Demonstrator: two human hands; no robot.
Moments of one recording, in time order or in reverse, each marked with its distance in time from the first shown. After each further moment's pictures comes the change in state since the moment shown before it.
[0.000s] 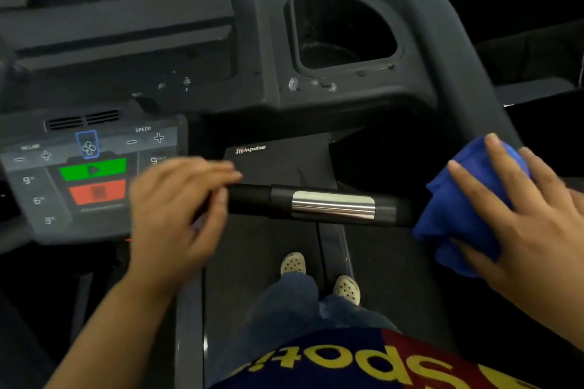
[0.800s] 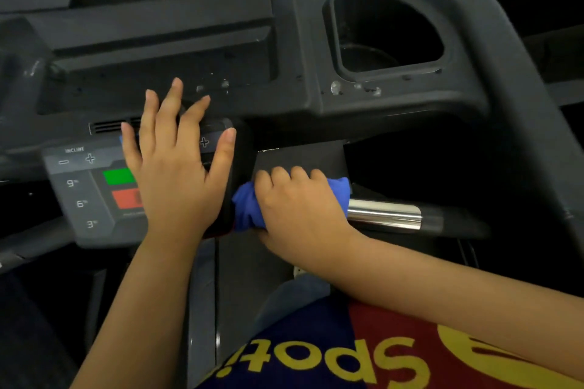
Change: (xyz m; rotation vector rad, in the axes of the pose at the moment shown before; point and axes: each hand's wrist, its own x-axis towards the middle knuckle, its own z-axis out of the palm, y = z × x) left_hand 0.033 -0.050 0.003 0.300 0.114 -0.394; right_hand 0.117 -0.231 0.011 0.071 -0.043 -0.272
